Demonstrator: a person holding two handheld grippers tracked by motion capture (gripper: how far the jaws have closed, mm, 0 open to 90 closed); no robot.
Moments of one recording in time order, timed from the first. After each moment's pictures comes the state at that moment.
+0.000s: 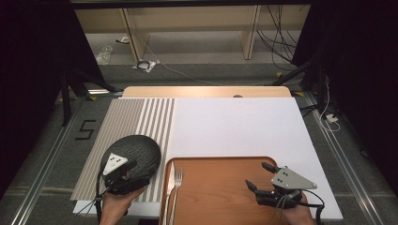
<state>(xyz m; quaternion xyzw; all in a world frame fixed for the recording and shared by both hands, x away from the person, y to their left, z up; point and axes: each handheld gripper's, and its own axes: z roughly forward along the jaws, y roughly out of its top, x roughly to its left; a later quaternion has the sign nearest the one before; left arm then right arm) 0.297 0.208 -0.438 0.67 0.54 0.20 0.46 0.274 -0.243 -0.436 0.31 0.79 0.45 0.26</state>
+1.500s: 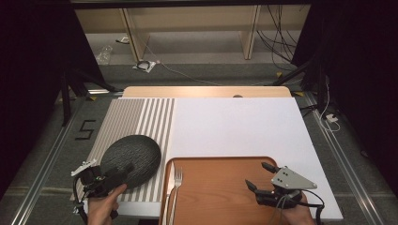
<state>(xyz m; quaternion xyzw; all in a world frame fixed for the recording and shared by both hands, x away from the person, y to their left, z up) 0.292 0.265 -0.452 0.53 0.68 0.13 0.49 0.274 -0.243 -0.436 0.31 0.79 0.45 0.26</state>
